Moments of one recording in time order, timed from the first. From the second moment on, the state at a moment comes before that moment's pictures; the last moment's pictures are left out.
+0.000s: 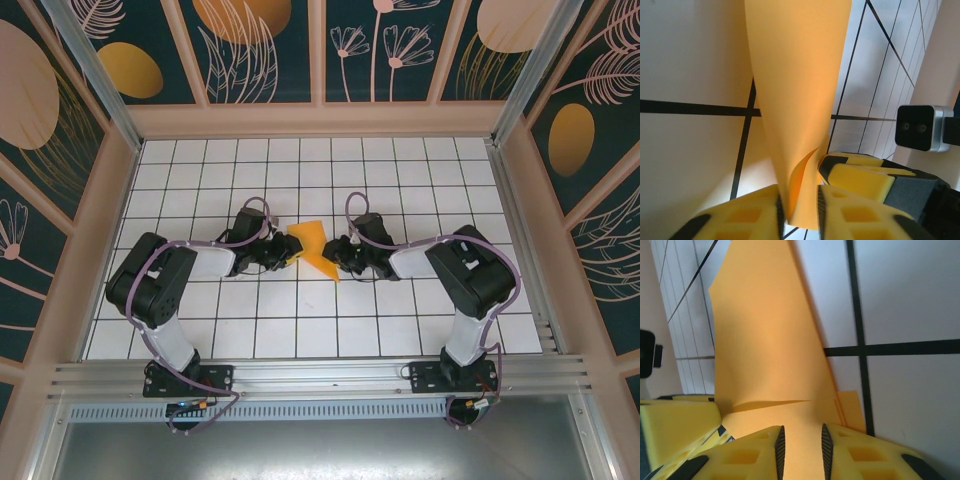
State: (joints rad) left arm -0.44 1.76 0.71 0.28 0.60 -1.09; right arm 0.62 1.81 0.73 0.35 -0.43 1.03
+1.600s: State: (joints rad) left arm -0.45 1.76 0.73 0.28 0.60 -1.10; right arm 0.99 1.84 0.85 0.17 0.40 0.32
